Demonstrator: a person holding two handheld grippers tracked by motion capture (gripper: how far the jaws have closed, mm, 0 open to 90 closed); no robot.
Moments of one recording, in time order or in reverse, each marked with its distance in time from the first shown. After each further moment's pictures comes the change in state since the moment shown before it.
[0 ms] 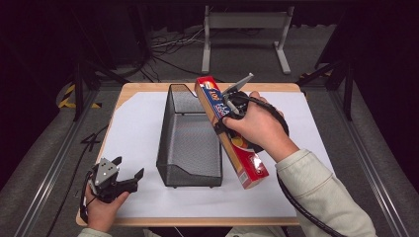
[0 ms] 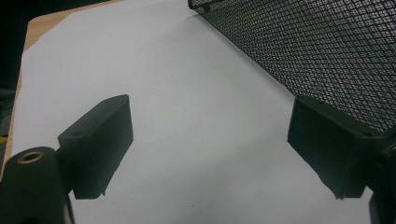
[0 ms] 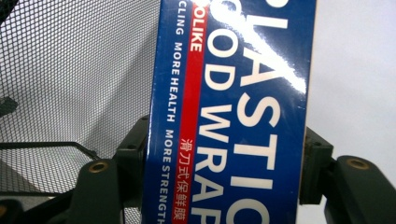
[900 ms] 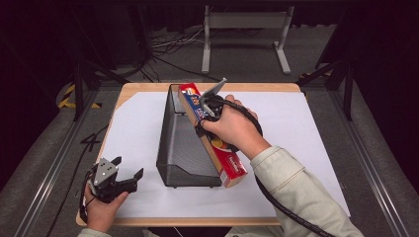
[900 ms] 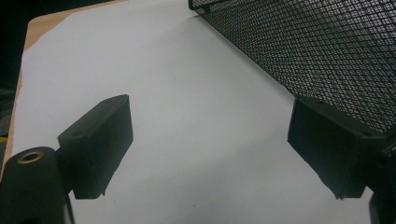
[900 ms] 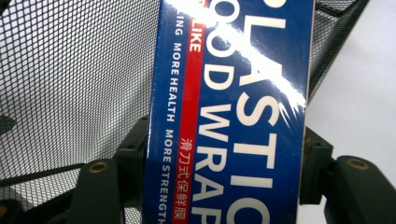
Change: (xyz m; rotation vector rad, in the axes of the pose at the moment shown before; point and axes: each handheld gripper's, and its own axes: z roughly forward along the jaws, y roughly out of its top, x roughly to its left) left arm 0.001 0.000 -0.001 -0.005 -0.003 -0.005; right arm 0.032 0.021 0.046 0.041 0.003 -0.018
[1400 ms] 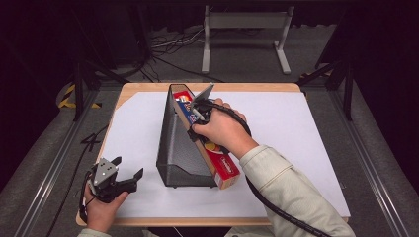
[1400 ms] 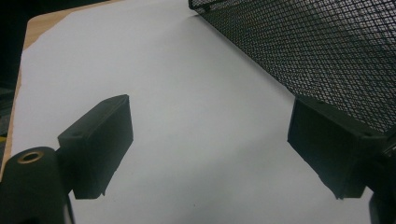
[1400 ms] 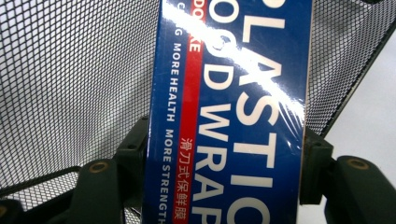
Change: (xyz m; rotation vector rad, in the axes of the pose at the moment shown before) left arm 0.001 0.000 0.000 0.001 -0.003 -0.002; right arm 0.014 0.009 0.027 0.074 -0.024 -0.016
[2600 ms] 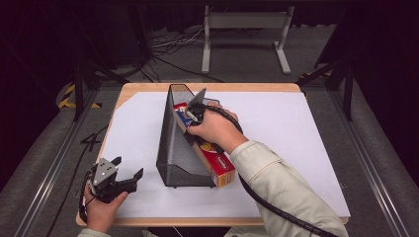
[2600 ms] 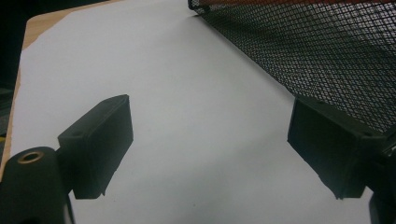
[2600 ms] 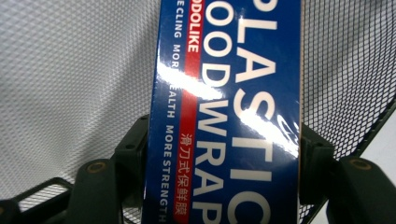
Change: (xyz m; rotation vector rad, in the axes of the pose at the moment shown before) left arm 0.001 0.000 0.000 -0.001 -0.003 -0.004; right arm 0.000 0.012 0.036 0.119 -0.024 0.012
